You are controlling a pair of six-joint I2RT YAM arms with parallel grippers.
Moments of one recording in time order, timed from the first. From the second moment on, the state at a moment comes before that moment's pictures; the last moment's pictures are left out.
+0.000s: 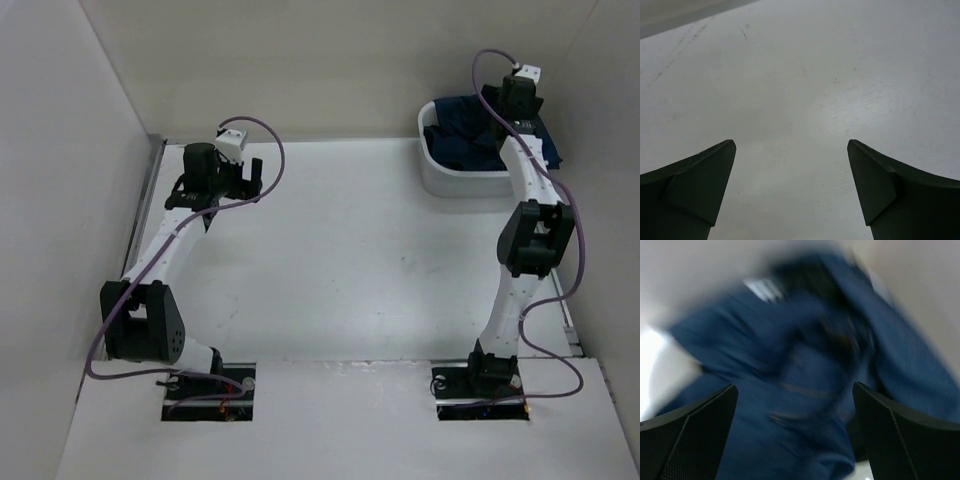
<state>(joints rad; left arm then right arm) -0.09 1.46 1.15 -0.16 0.19 0.11 -0.10 2.11 2.08 -0.33 0.27 0.10</state>
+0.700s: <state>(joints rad) -0.08 1.51 1.19 -0.30 0.27 0.08 -0.18 2.25 2.08 -0.36 0.42 0.30</state>
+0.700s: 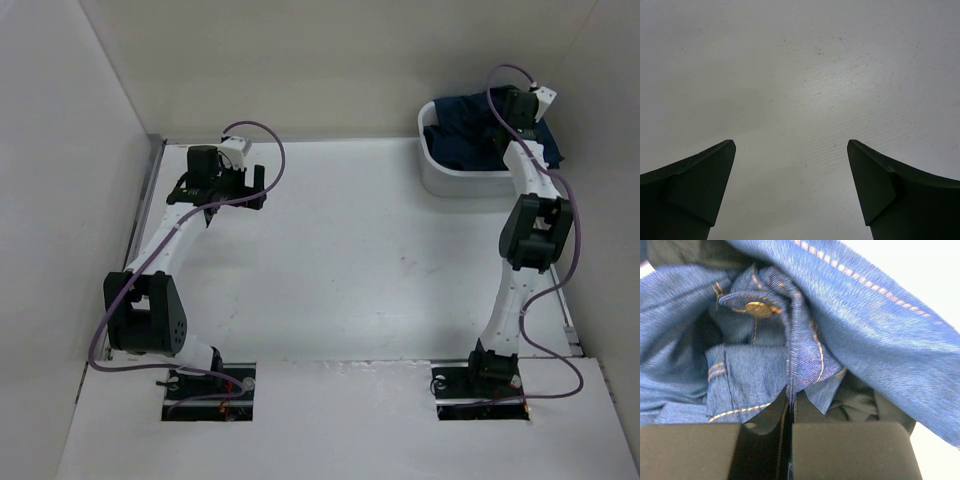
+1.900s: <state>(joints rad) 0.08 1.15 0.99 -0.09 0.27 0.00 0.92 1.54 2.20 0.72 0.09 -0.03</state>
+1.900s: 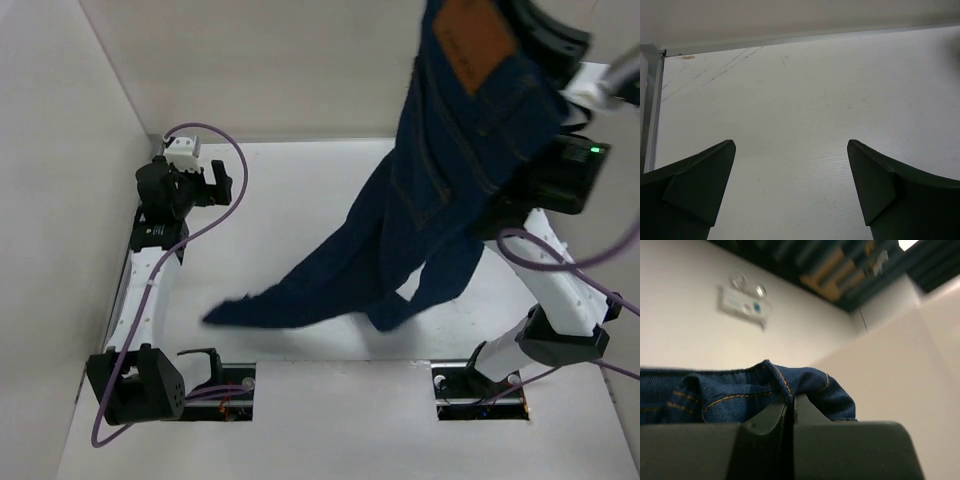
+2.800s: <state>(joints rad) -0.47 1.28 0.96 -0.97 0.40 0.66 0.56 1.13 0.82 -0.10 0.63 0.57</state>
